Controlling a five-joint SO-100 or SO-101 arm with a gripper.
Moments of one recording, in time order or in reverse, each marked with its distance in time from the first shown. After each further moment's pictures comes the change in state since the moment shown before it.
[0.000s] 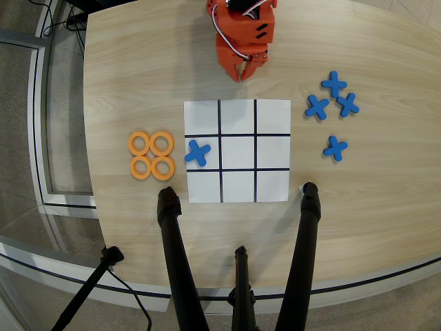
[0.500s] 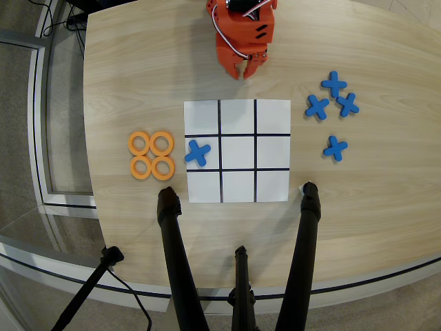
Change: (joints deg) arm 0.0 -3.2 -2.2 1.7 -1.6
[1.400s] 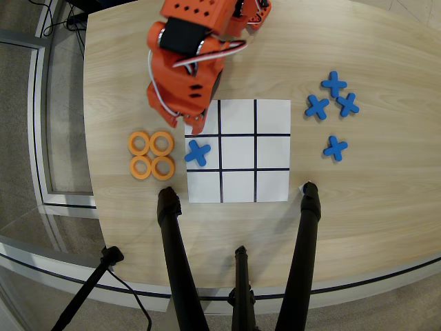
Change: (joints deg) arm 26.3 -67.9 -48.7 -29.3 -3.5
